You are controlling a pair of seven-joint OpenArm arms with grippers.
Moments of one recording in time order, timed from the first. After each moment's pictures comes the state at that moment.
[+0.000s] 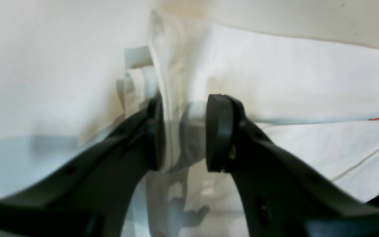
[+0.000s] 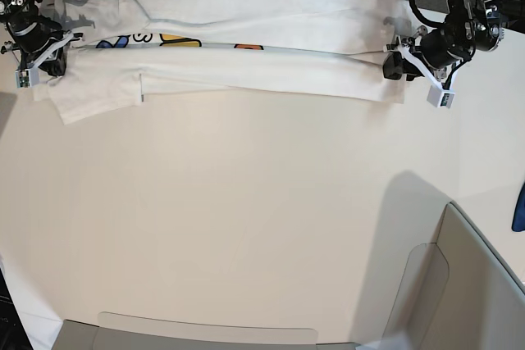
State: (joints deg) left arm 18.6 -19.1 -22.9 100.7 -45.3 -22.0 63.5; right arm -20.7 16.8 39.1 93.8 19.1 37.8 -41.2
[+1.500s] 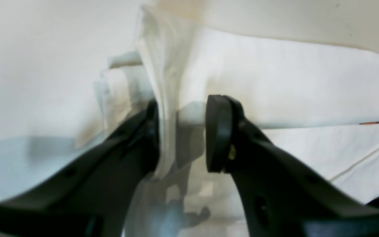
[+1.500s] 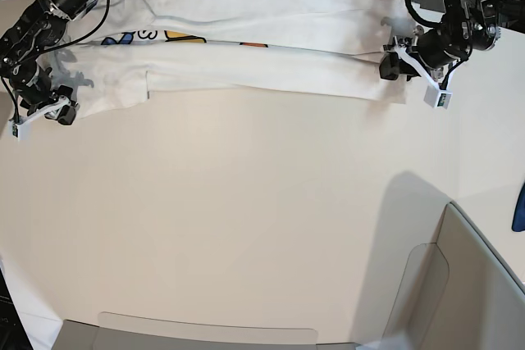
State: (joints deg) left arm 18.3 -17.3 -22.9 100.7 -45.1 -22.0 63.5; right arm 8.5 9.4 51.8 80.2 19.5 37.8 -63.0
